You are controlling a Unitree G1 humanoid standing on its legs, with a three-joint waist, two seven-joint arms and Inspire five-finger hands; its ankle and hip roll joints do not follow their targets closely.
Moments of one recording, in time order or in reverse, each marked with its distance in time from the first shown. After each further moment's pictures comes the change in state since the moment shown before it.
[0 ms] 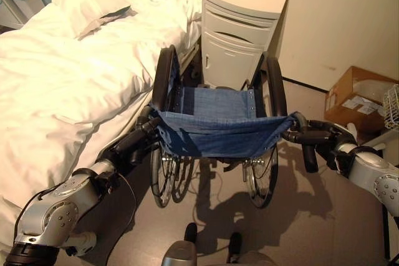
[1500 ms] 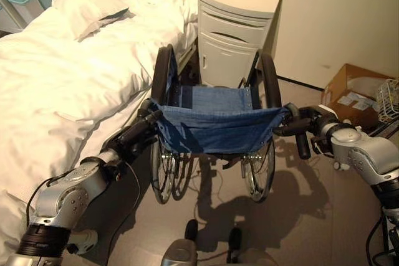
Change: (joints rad) left arm -0.144 -0.020 -0.078 0.093 0.057 0.001 0.048; right arm -0.319 0.001 0.271 0.082 -0.388 0.163 0.126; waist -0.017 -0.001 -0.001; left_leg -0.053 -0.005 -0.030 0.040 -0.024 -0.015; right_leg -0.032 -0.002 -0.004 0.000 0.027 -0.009
